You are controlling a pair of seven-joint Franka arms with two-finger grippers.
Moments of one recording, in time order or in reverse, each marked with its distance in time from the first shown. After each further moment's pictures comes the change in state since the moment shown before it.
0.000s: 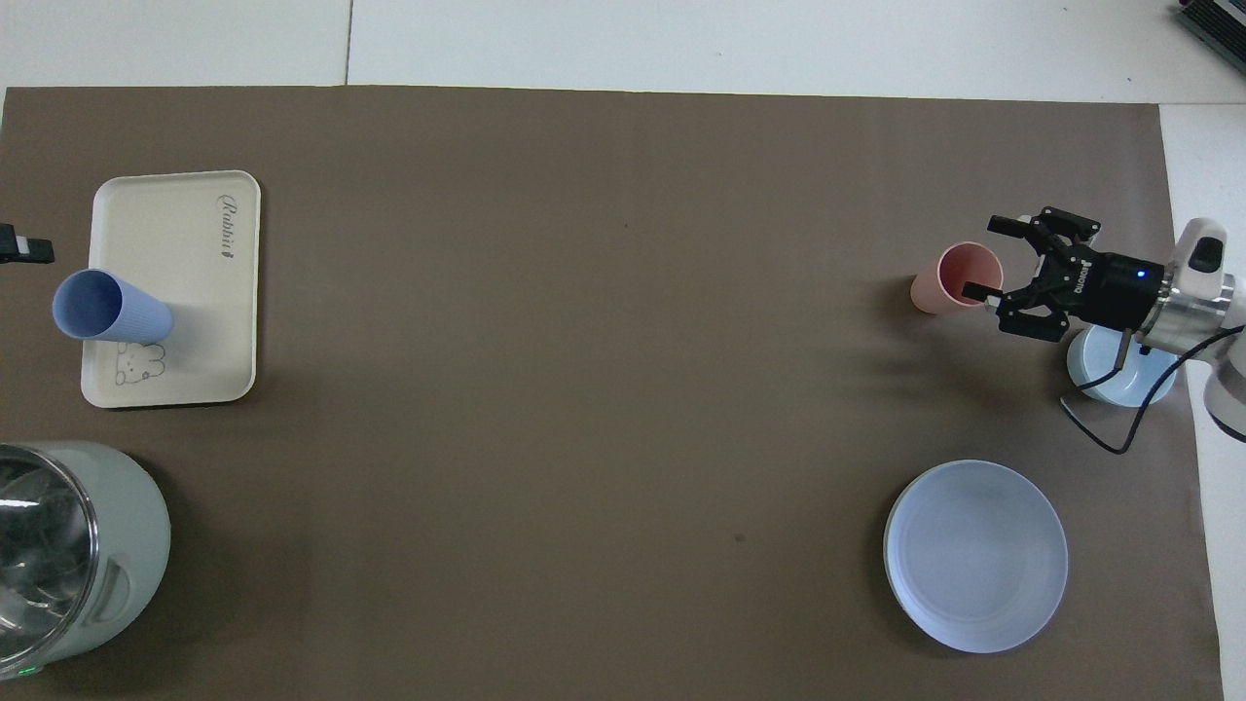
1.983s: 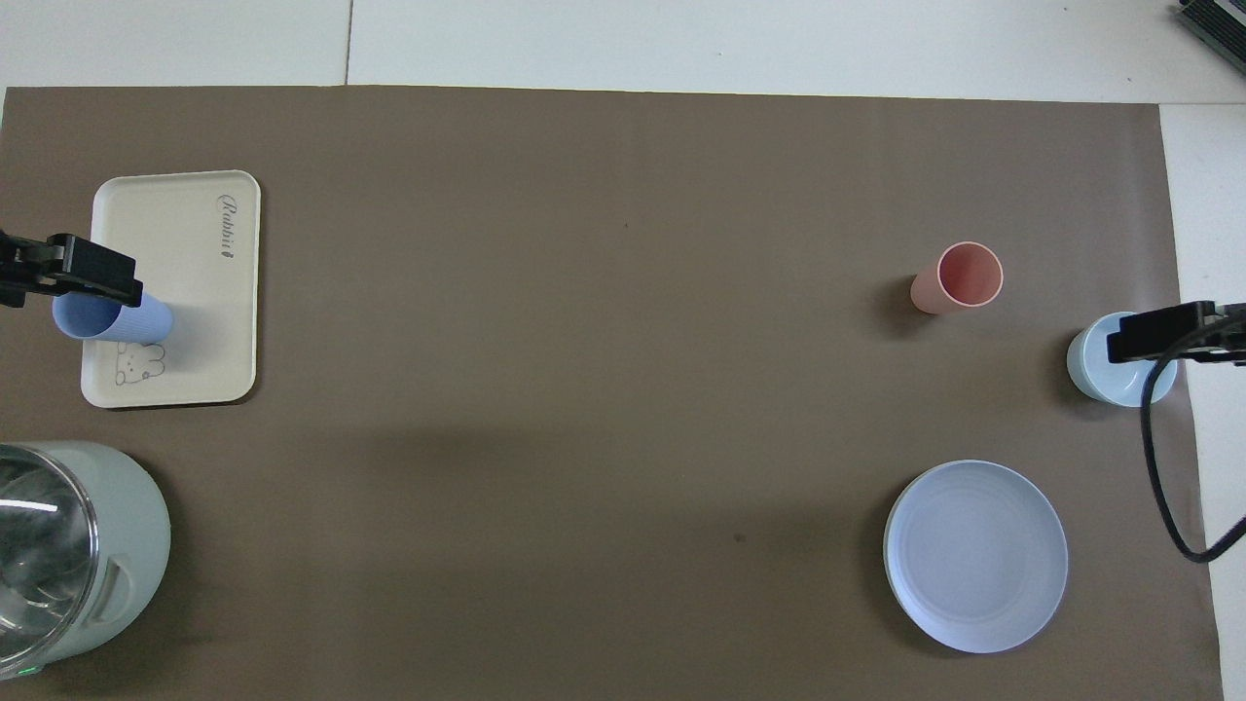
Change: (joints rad) left arm -0.327 -0.091 -0.005 0.148 0.352 -0.338 -0.226; right arm 0.342 -0.370 -0.002 0.406 -1.342 -0.423 1.998
